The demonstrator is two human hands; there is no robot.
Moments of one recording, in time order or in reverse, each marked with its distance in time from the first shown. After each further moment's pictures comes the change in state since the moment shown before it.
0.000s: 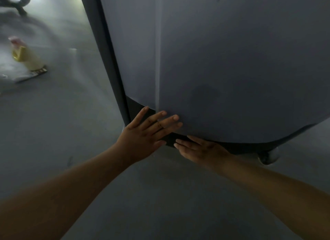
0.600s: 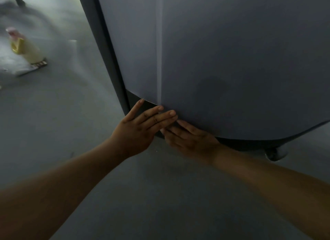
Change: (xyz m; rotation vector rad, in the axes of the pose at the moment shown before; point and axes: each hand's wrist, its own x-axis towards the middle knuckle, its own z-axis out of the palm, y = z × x) left_hand -0.012 -0.017 0.017 0.002 0.063 0.021; right_hand 0.061 0.007 -0.012 0.036 0.289 0.172
